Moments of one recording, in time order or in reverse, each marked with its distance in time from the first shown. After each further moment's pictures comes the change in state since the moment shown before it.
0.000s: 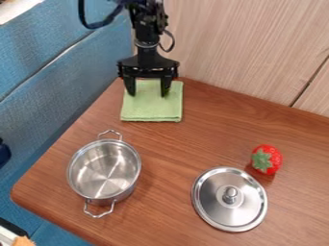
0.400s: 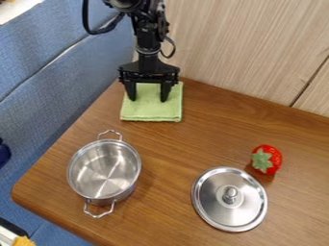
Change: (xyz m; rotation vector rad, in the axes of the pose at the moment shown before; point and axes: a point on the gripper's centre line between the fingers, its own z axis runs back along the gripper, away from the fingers) arm -0.002 -0.004 -0.008 0.000 -0.001 -0.012
